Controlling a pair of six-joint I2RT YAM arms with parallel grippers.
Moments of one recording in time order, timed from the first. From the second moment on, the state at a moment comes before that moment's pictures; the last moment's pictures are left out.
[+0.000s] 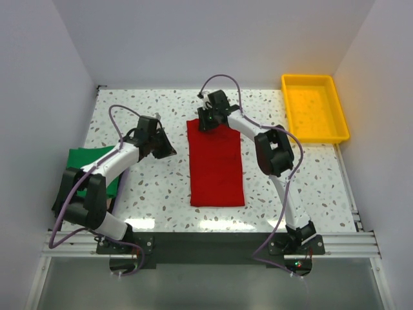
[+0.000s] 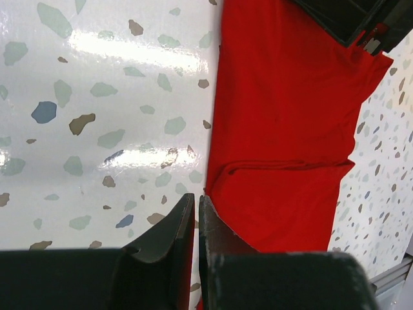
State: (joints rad) left arm -0.28 1.51 0.94 -0.30 0.18 -0.67; right arm 0.51 2.45 2.03 -0.38 -0.23 0.16
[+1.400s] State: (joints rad) left arm -0.28 1.54 0.92 -0.29 0.21 -0.66; right arm 0.52 2.22 1.79 -0.39 0.06 0.22
